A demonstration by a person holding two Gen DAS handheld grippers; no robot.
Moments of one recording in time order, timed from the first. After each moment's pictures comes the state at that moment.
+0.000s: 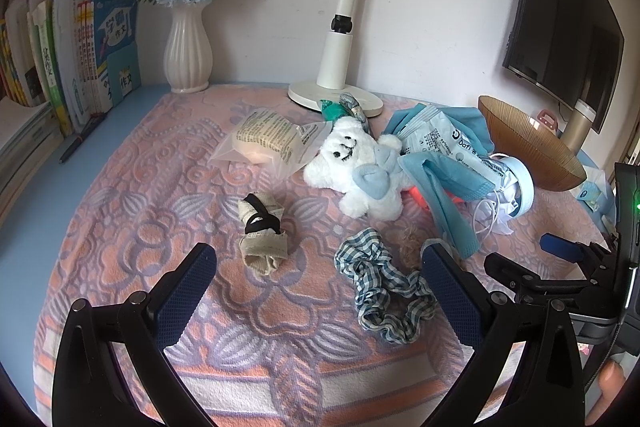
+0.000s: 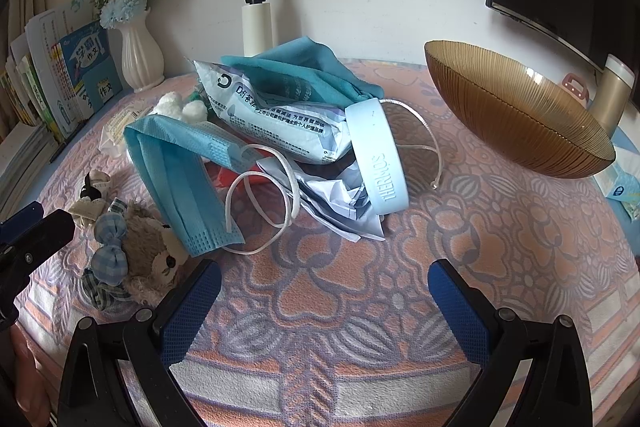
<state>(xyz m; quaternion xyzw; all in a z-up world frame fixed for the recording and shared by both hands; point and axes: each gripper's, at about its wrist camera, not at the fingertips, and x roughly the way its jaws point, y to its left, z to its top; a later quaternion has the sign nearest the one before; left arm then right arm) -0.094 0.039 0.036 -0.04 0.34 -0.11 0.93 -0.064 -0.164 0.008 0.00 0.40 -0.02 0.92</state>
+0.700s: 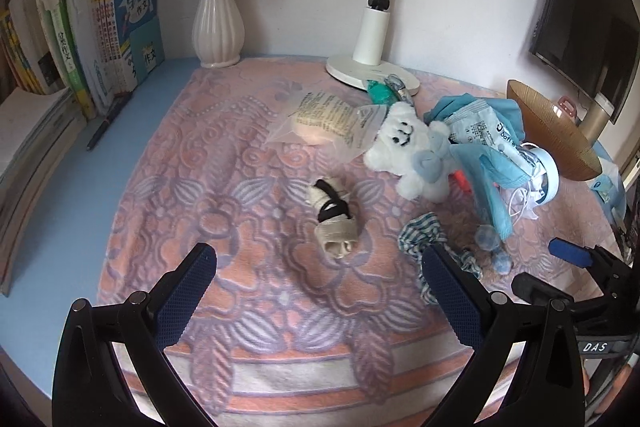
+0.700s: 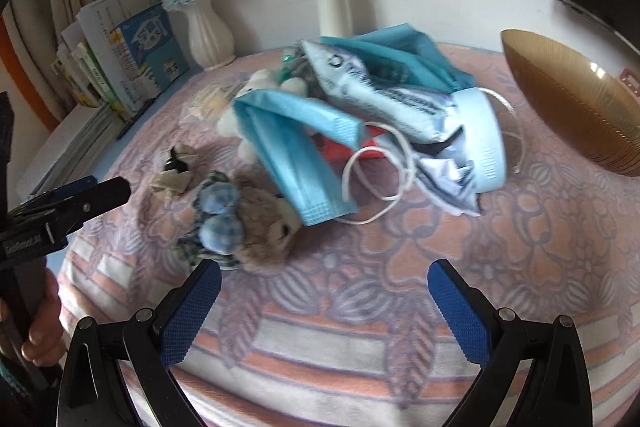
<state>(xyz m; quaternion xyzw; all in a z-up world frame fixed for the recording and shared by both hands) -0.076 0.086 0.049 -0.03 0.41 -0.09 0.91 -0.075 -0.128 0.016 0.04 0.44 0.11 0.89</state>
